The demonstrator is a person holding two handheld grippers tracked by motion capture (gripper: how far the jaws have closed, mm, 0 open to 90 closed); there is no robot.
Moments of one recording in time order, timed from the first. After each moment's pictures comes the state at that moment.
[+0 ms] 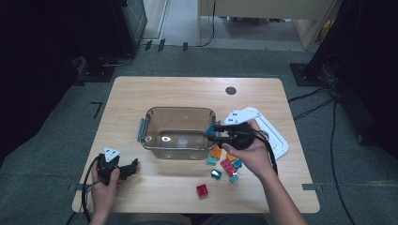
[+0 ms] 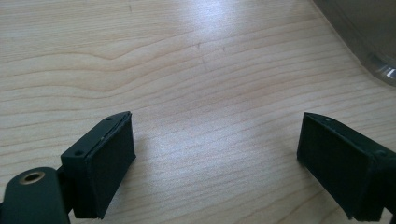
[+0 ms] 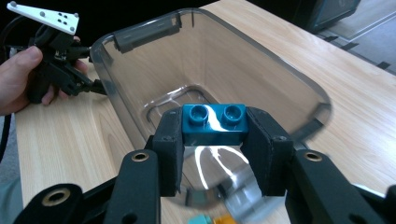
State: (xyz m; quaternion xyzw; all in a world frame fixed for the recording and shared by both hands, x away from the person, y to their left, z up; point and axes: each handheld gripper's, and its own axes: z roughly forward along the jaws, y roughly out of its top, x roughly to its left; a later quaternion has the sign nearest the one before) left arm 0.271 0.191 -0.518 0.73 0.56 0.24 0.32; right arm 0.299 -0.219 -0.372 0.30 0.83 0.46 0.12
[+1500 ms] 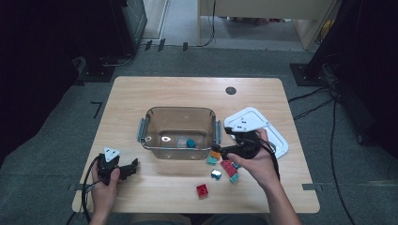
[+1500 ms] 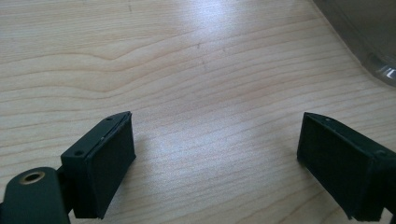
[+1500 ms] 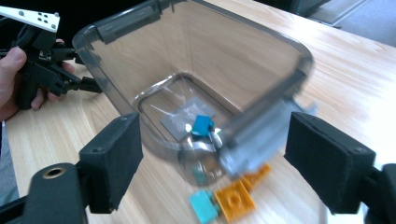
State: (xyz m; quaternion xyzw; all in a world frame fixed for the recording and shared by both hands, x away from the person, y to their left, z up) left arm 0.271 0.191 -0.519 0.73 0.56 0.24 0.32; right arm 0.276 -0.247 -0.392 0.36 0.80 0.47 0.13
